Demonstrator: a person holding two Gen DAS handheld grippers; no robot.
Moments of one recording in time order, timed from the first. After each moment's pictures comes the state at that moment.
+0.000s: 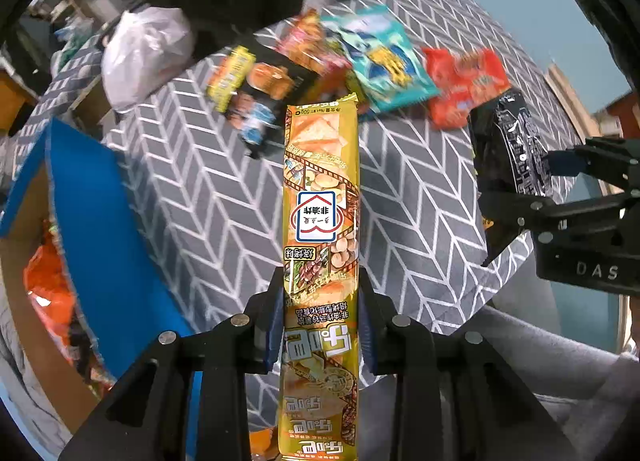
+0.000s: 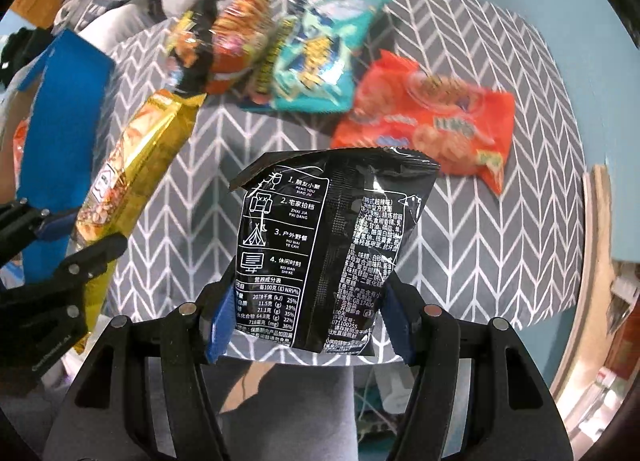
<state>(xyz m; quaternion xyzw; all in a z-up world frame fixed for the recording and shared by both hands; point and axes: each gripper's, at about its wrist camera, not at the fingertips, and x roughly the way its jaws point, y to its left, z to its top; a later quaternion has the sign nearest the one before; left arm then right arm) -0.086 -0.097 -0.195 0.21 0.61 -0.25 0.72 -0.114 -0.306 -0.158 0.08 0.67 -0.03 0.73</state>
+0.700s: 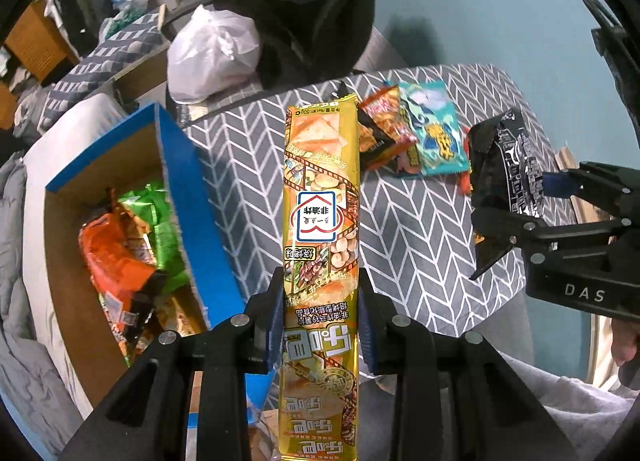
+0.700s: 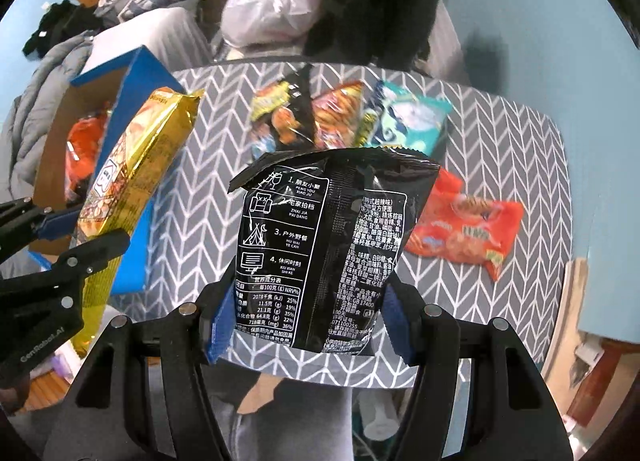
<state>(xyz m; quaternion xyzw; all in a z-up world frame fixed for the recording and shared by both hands) -0.040 -0.072 -0.136 0.13 0.60 -0.19 0.76 -0.063 -0.265 -0.092 0.03 0.64 0.03 0.77</state>
